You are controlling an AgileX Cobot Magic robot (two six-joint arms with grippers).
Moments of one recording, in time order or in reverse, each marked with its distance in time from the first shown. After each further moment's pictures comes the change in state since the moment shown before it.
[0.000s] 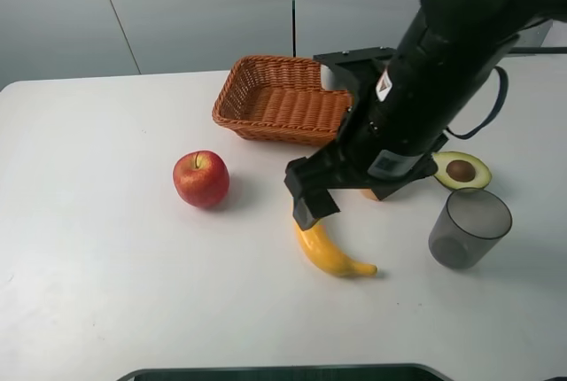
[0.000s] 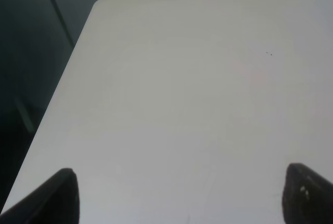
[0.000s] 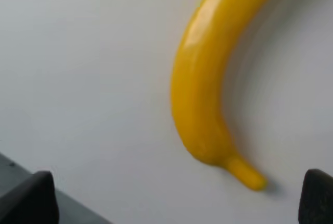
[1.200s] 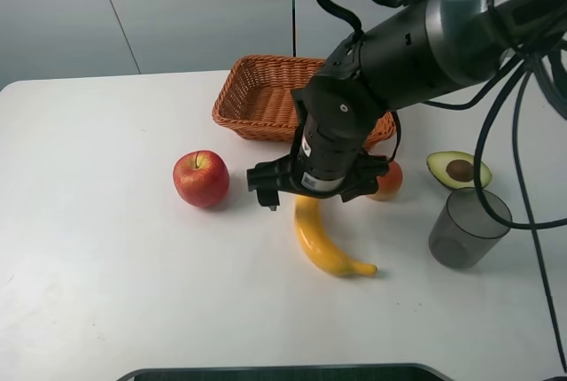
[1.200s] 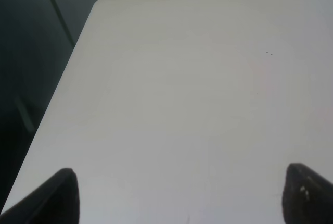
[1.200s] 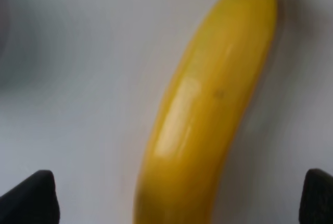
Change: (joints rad) left arm 0.000 0.000 0.000 0.000 0.000 0.000; right arm 0.049 0.344 -0.084 -0.377 -0.280 0.630
